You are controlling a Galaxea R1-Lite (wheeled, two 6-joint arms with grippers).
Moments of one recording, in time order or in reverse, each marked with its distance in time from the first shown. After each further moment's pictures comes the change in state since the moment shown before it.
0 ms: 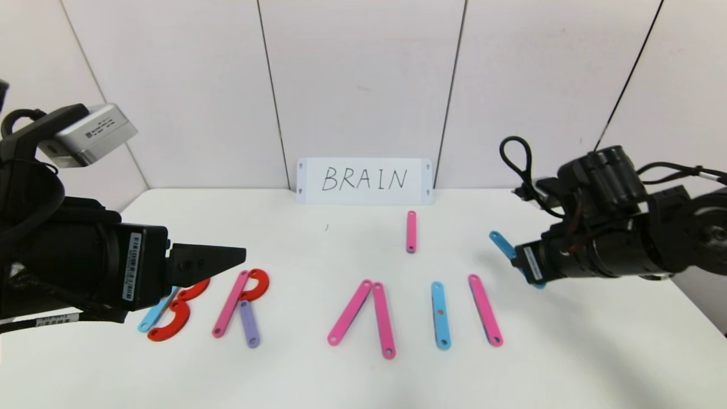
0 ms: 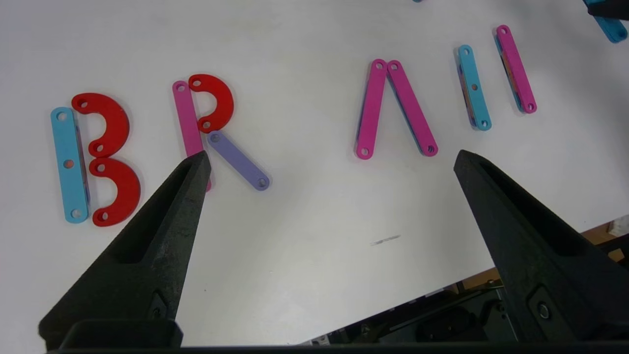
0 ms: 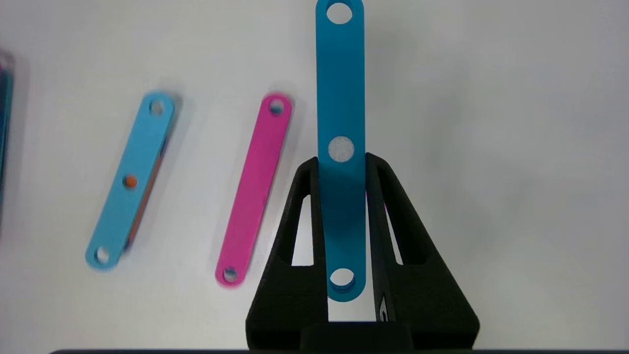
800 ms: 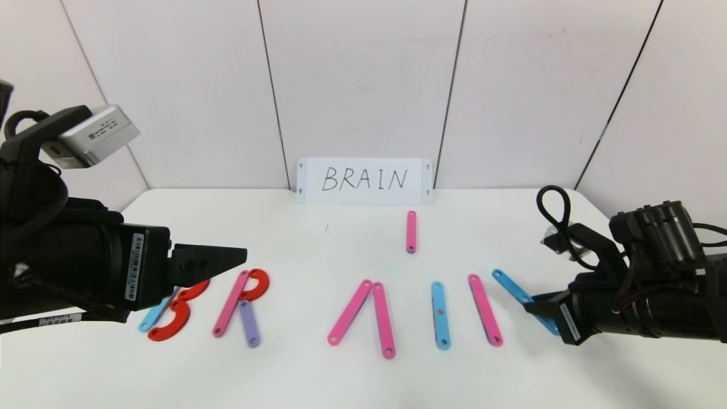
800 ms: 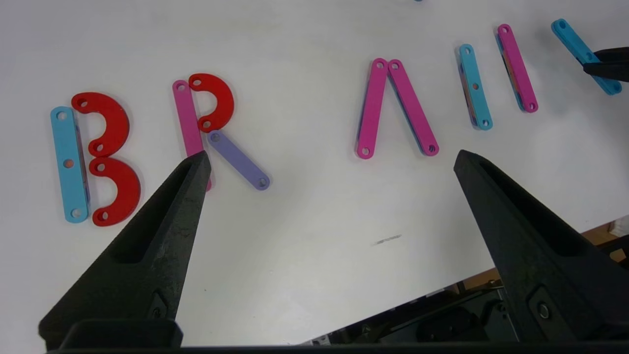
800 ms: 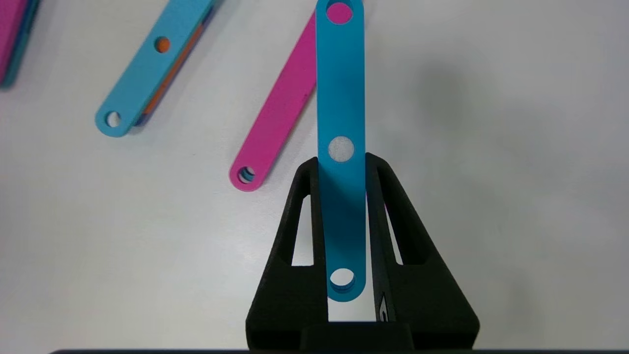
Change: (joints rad) left arm -0.001 0.003 0.004 -0.004 0.000 0.001; right arm -0.103 -0.100 0.347 -0.261 0.264 -0.200
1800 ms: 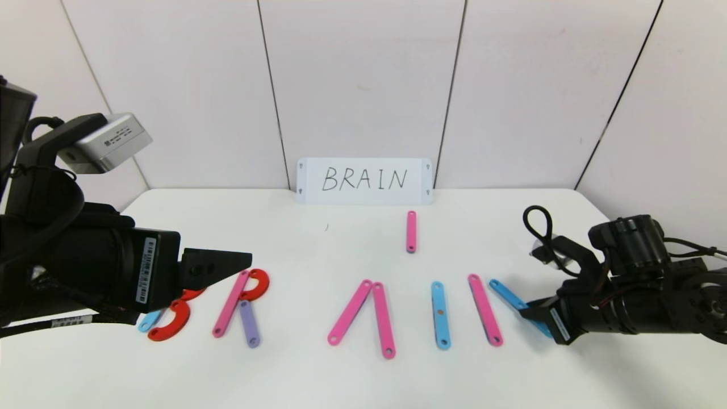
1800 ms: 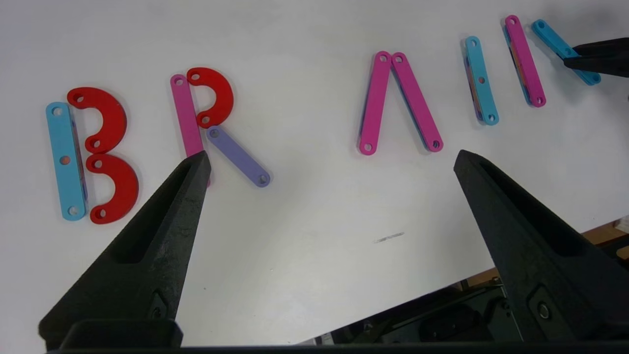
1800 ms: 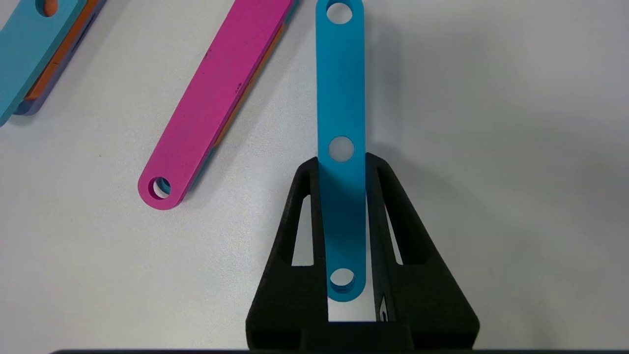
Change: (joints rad) left arm 0.000 0.017 0.005 -0.001 0.000 0.000; right arm -0.082 0.170 0.009 -0.108 0.068 -0.106
